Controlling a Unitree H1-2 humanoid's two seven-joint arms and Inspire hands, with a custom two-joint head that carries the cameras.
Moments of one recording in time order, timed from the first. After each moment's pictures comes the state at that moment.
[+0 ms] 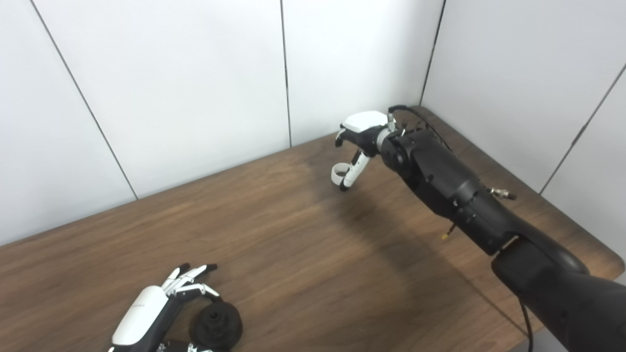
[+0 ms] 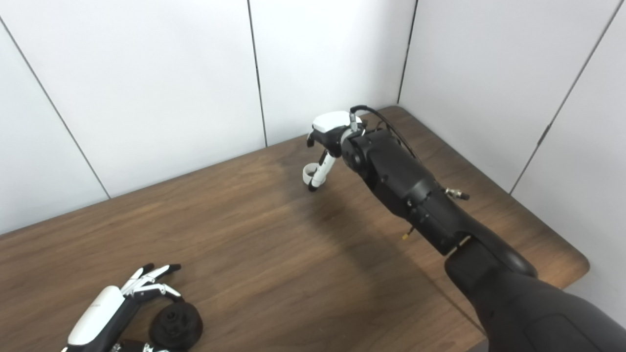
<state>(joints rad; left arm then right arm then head) -0.29 0.35 -0.47 0.25 0.47 -0.46 -0.08 -0.66 -0.65 0.27 0.21 -1.00 0.34 0.64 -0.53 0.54</state>
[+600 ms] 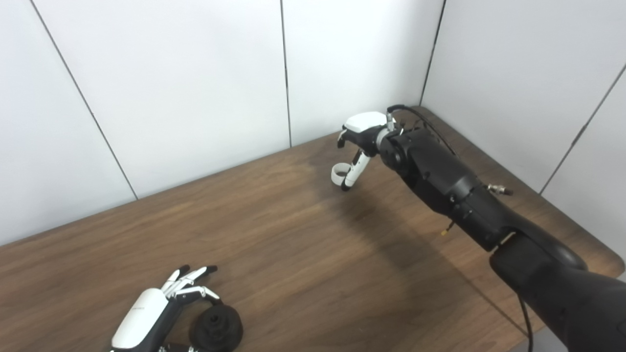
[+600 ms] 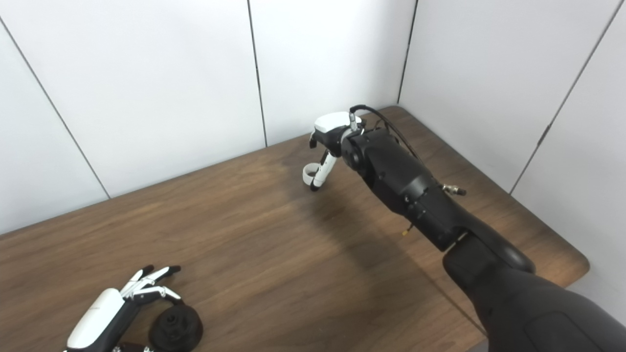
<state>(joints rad) -0.27 0.35 -0.45 0.23 0.49 -0.46 -0.09 -0.67 -0.65 0.31 0.26 -0.99 0.34 0.62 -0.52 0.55</state>
